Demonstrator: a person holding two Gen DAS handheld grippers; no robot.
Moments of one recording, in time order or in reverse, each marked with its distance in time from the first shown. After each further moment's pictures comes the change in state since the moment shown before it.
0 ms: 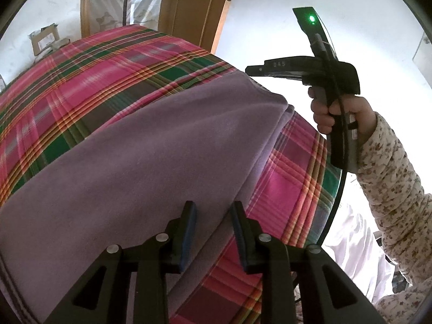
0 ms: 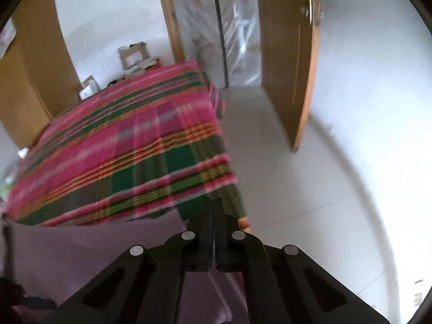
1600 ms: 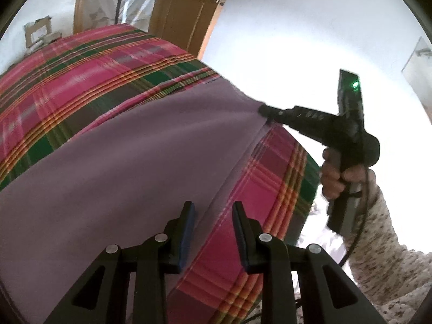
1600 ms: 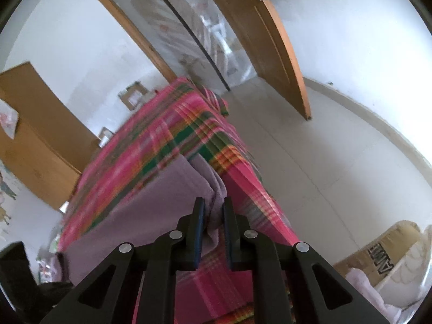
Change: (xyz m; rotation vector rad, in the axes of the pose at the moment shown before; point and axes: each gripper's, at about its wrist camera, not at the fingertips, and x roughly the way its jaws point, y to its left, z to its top) left arm -0.001 -0.003 0.006 -0.034 -0.018 -0.116; right arm -0.052 -0.037 -0.079 0.340 -0.074 0.161
